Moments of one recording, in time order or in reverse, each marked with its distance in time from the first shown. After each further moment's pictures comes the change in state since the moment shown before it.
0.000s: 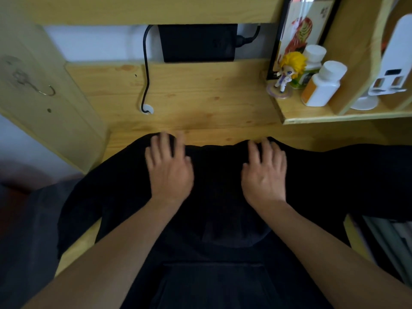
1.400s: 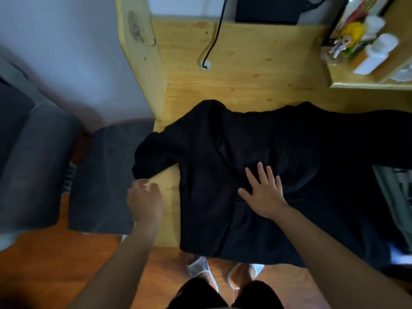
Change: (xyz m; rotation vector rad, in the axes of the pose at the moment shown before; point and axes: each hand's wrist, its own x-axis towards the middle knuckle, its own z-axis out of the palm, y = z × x) left_hand -0.219 -0.173 -0.105 -0.570 -0.083 -0.907; right_hand -0.172 -0.071 -0.035 -0.014 -0.848 -0.099
